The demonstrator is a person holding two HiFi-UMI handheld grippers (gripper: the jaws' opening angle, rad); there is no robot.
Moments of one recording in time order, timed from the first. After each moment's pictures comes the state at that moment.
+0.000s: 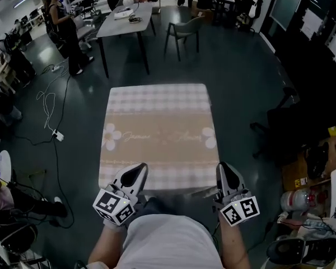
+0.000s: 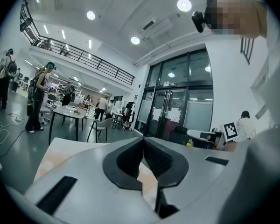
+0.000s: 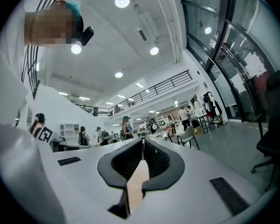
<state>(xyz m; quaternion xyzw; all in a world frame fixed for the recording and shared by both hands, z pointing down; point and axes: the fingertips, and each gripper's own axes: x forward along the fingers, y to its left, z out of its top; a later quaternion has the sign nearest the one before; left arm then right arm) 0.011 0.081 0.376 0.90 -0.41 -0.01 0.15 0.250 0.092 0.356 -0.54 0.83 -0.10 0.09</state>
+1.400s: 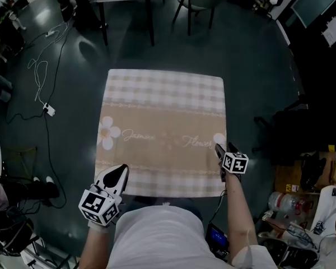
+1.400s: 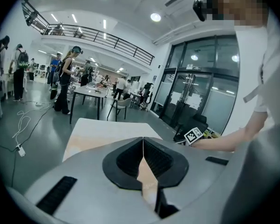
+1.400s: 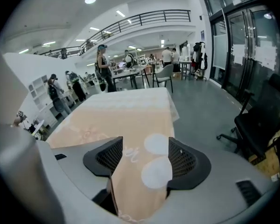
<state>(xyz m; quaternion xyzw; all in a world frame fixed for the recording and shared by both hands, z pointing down) -0.097 -0.022 0.467 0.84 -0.46 0.10 0.26 0.325 -0.133 0.669 -0.57 0.71 -0.31 -0.28</state>
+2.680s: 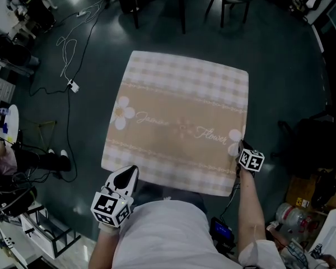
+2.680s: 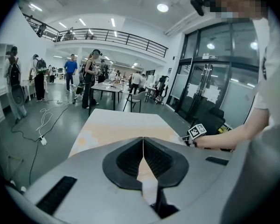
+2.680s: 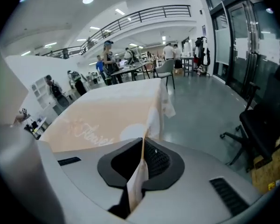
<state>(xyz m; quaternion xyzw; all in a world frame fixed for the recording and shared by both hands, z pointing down) -0.064 0.037 0.484 0.77 -0.55 0.15 0.28 0.369 -0.149 0.724 -0.55 0.72 -0.32 -0.28</state>
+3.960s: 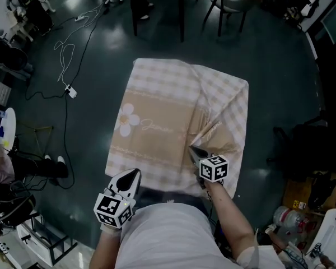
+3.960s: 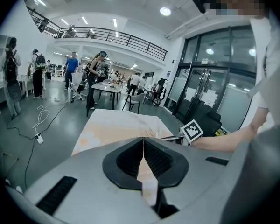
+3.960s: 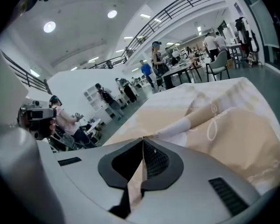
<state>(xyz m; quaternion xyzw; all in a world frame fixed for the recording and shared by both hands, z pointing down) -0.098 0.037 0.488 0.78 -0.54 0.13 0.29 0.067 -0.085 0.639 -0.30 0.86 -0.34 -0.20</state>
